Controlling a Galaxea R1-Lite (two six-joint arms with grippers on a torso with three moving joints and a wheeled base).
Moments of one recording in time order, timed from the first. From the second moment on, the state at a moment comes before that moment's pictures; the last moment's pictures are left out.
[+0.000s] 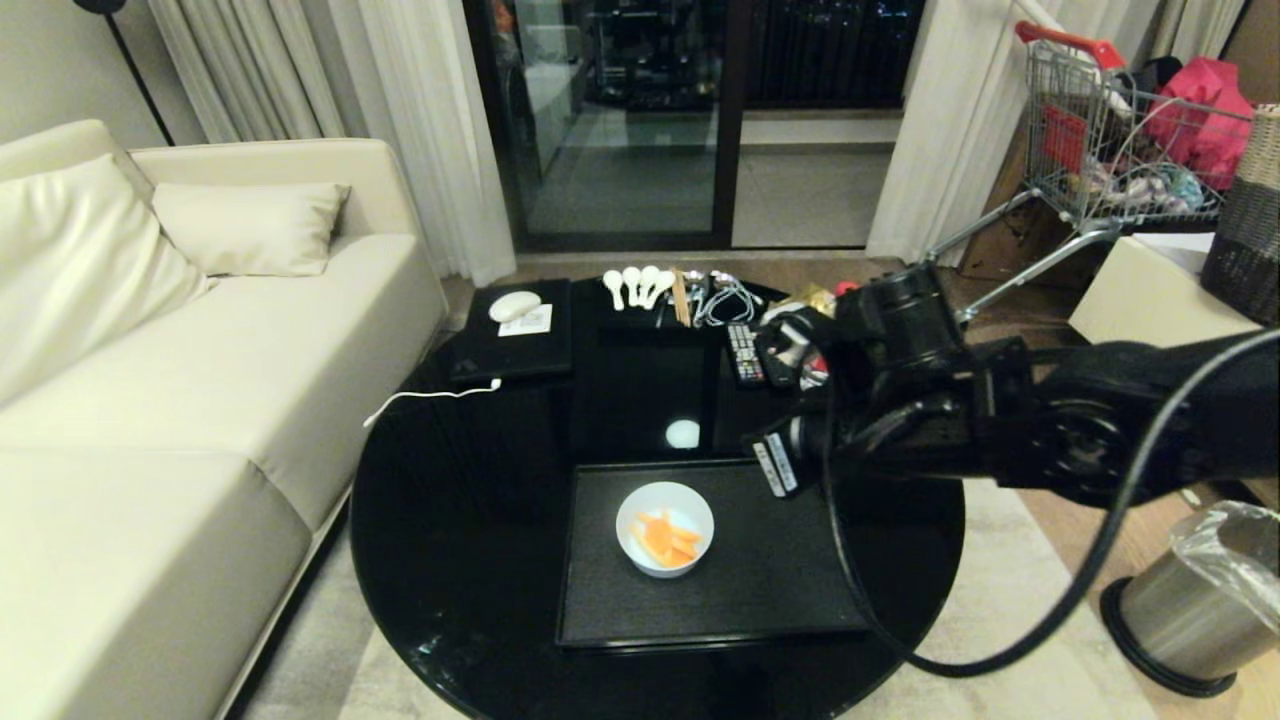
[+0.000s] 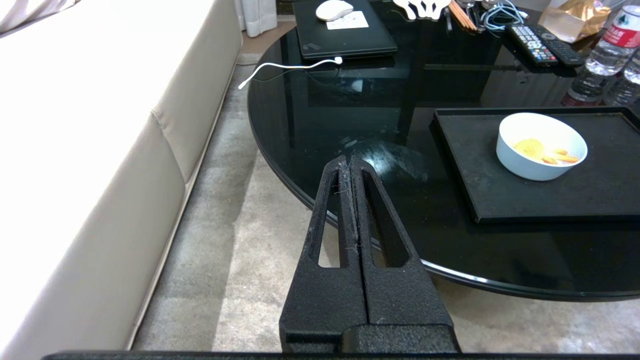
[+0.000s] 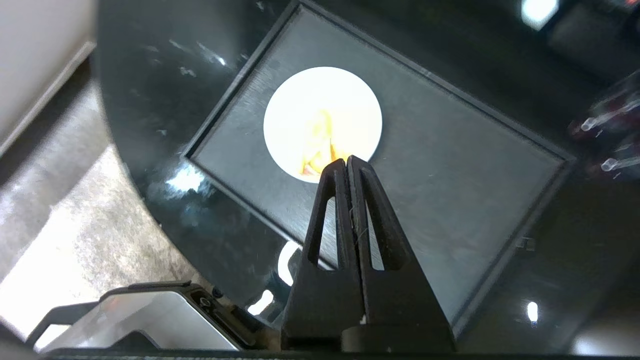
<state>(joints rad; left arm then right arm) 0.00 0.00 0.00 -0.01 0.01 -0.02 0.63 1.86 -1.22 -0.06 0.04 -0.01</state>
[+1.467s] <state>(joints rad) 0.00 0.00 0.00 -0.01 0.01 -0.02 0.60 2.47 -1.78 0.22 -0.20 0.16</state>
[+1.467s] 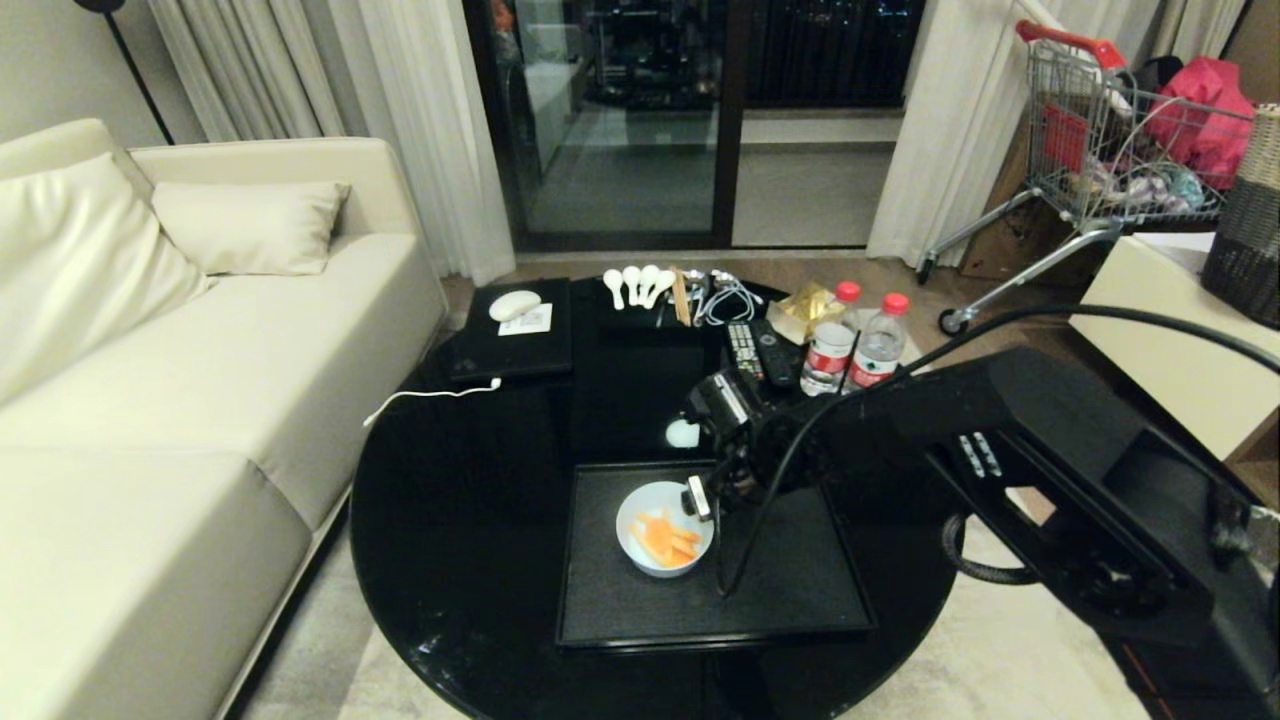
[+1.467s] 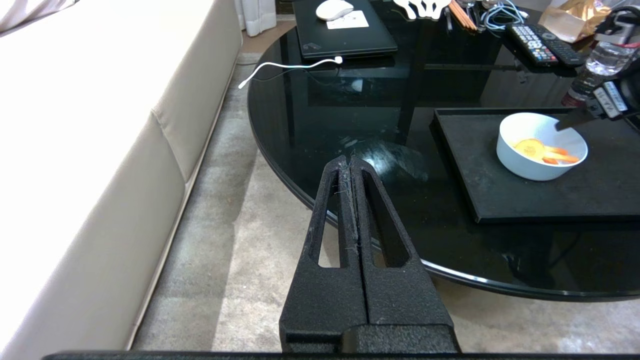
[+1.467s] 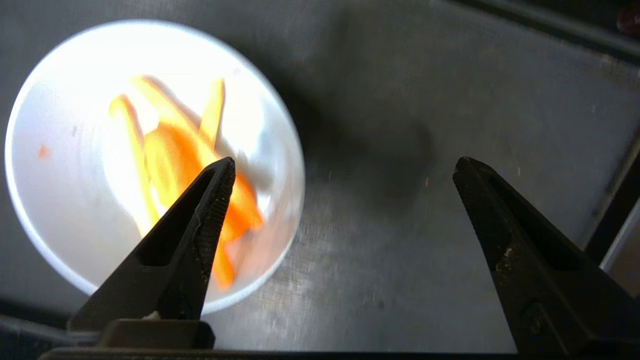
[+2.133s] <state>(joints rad) 0.00 0.00 0.00 -0.01 0.01 -0.02 0.59 2.58 -1.88 0.22 -0.24 0.16</state>
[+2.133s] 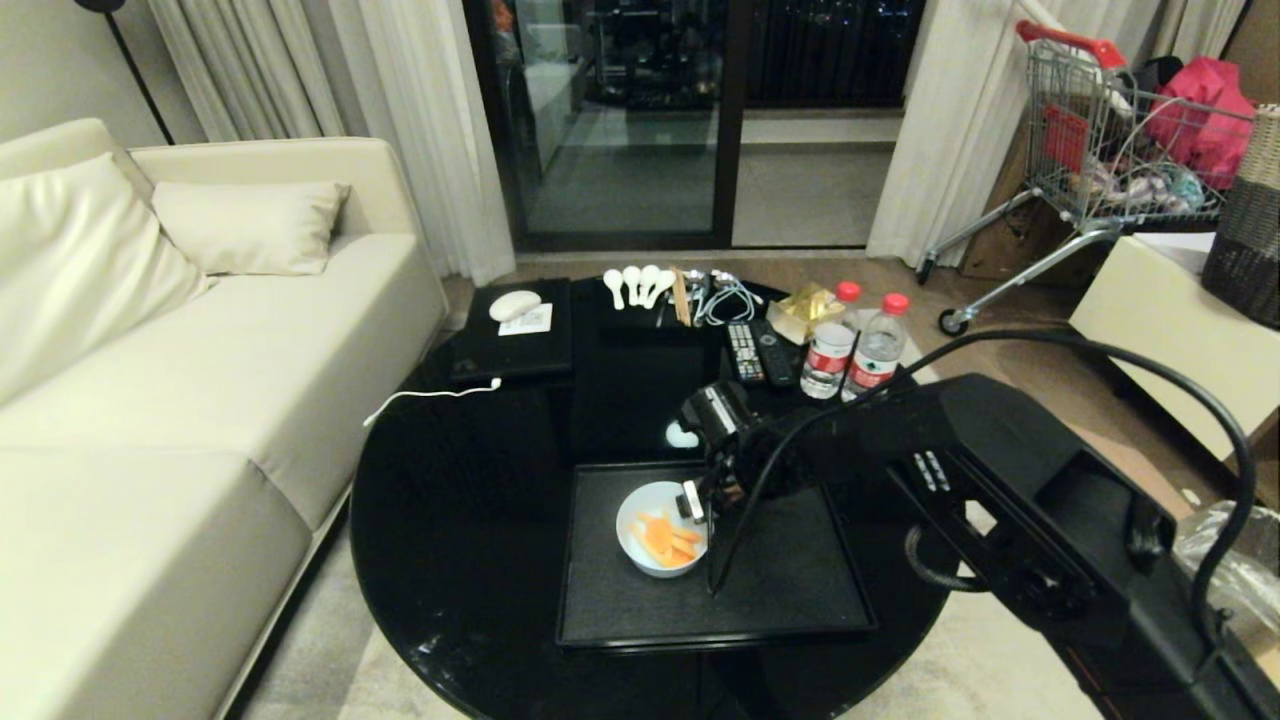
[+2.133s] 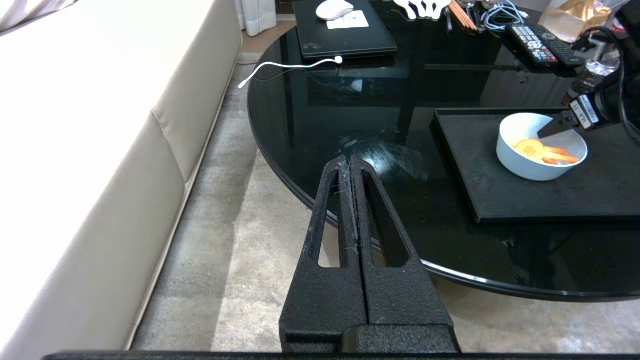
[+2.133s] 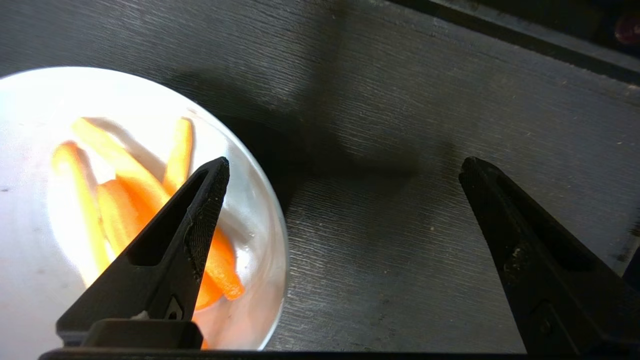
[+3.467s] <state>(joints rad) 0.00 0.00 0.00 -0.01 0.01 -0.02 0.60 2.60 -1.86 0.22 -0.30 0.16</state>
